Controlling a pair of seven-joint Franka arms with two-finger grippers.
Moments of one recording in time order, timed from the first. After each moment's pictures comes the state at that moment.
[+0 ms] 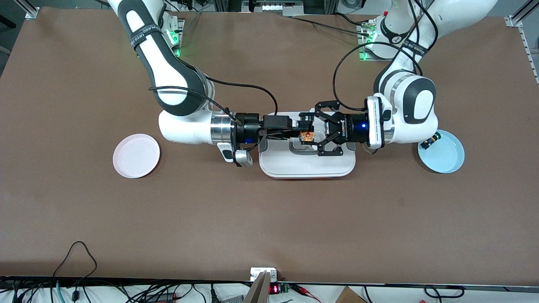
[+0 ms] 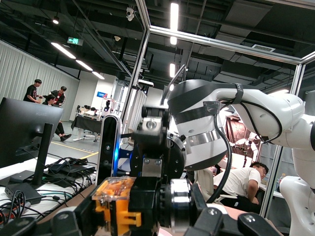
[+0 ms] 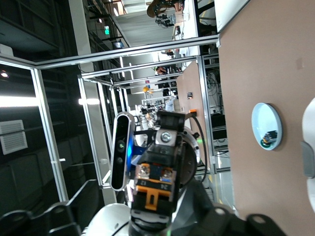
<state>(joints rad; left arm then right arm) 0.16 0.38 -0.51 -1.89 -1.82 1.93 2.09 0.55 0.61 0.04 -1.40 1.82 2.12 -0.38</state>
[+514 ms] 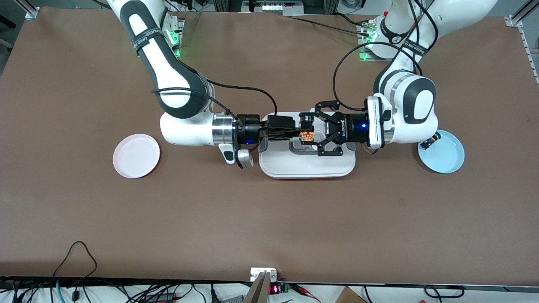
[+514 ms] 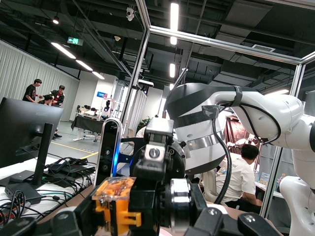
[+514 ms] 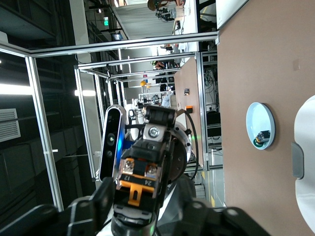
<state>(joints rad) 0.16 0.38 -0.51 -1.89 -1.82 1.93 2.09 0.55 0.62 0.04 -1.40 1.81 2.10 -0.43</state>
